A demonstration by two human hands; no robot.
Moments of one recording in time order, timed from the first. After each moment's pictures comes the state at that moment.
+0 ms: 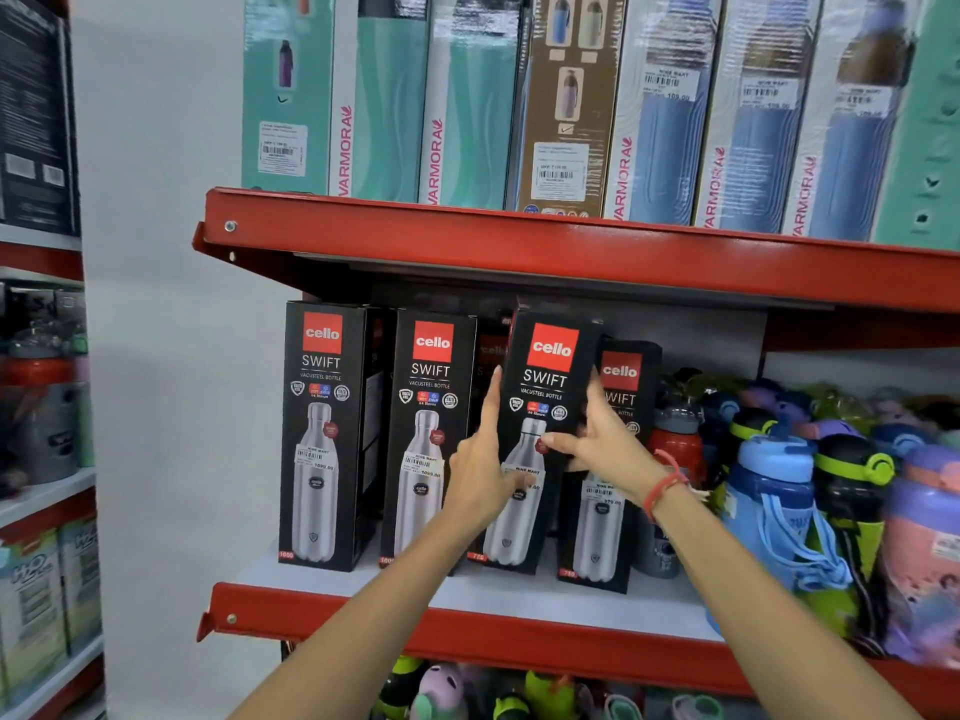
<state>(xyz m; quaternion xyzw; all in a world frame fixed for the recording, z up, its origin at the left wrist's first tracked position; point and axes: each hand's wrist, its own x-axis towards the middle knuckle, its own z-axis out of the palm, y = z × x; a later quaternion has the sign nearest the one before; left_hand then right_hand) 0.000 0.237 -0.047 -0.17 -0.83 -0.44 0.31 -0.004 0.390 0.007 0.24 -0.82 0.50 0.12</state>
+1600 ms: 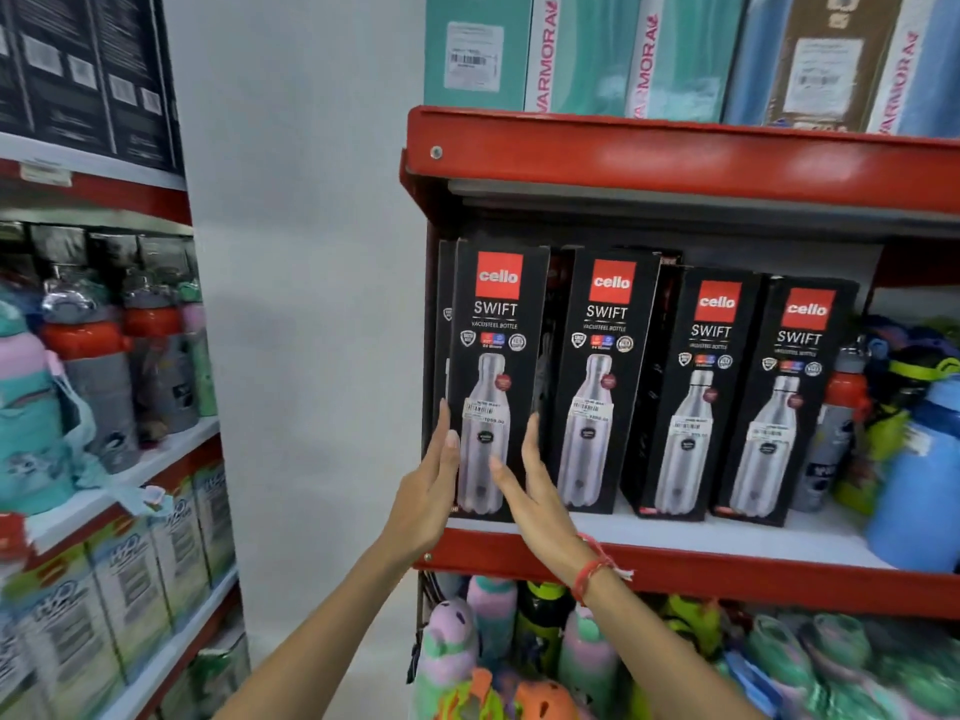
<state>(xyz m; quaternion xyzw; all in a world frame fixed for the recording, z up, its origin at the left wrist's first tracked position) 0.059 -0.006 -0.122 -0.09 -0.82 -0.52 0.19 0.038 0.131 -0.130 0.20 -0.81 0.55 0.08</state>
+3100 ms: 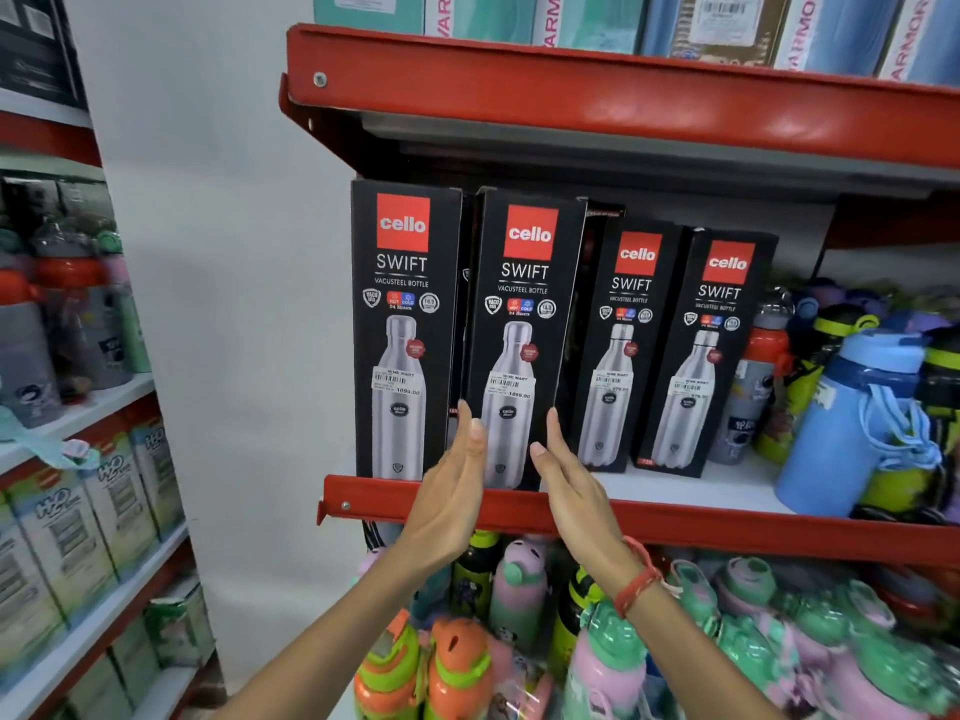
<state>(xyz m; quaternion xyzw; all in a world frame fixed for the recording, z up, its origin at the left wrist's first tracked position) 0.096 0.110 -0.131 -0.07 -0.82 -0.56 0.11 0.072 0.252 -0.140 0.11 -0.82 0.55 0.10</state>
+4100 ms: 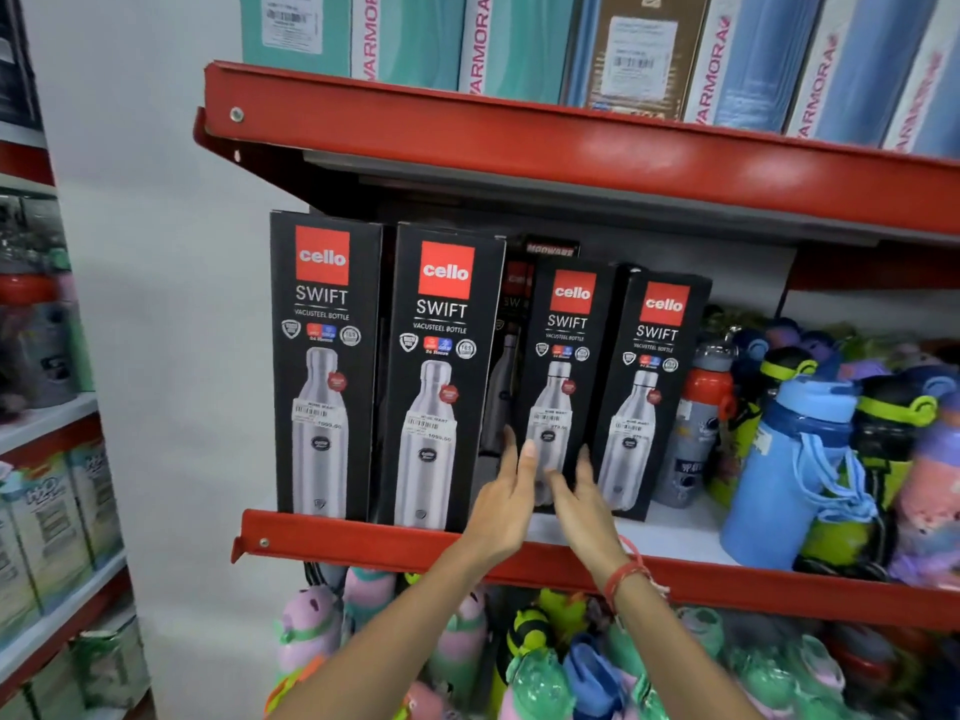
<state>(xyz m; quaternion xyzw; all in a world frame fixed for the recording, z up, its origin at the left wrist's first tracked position) 0.030 0.229 -0.123 -0.08 -0.82 -0.56 0.06 0.011 0.335 -0.132 0.00 -0.85 0.51 0.08</state>
